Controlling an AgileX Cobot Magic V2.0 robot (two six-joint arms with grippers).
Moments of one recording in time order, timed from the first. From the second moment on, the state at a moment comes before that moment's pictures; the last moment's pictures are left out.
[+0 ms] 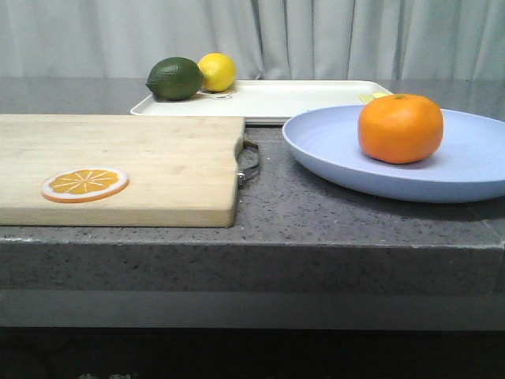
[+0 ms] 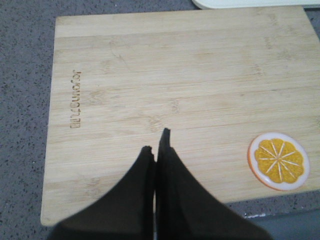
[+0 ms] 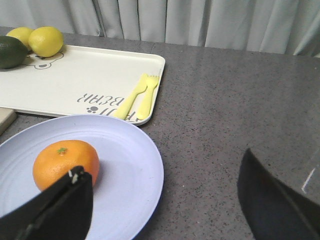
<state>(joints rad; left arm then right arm) -0.23 0.77 -0.73 -0.04 0.68 -0.04 0.04 0.57 -0.55 0.08 0.29 -0.07</state>
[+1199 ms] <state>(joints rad) -0.23 0.05 -0.39 -0.04 0.52 -0.04 -0.05 1.41 -1.07 0.25 0.67 -0.10</state>
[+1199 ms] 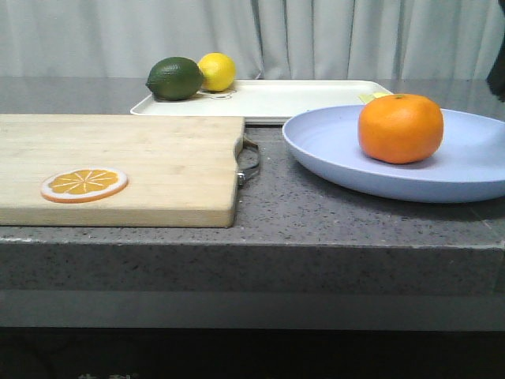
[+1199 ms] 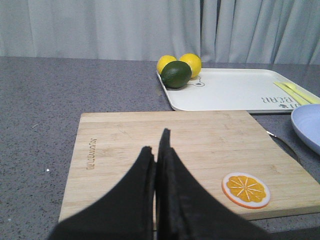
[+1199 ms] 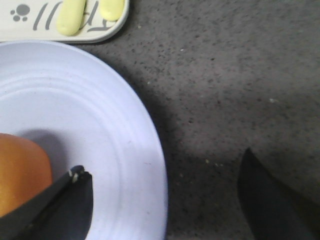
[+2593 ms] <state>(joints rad) -0.23 0.05 -0.39 -0.04 0.52 -0.04 -0.20 1.61 -1.18 0.75 0.98 -0.45</state>
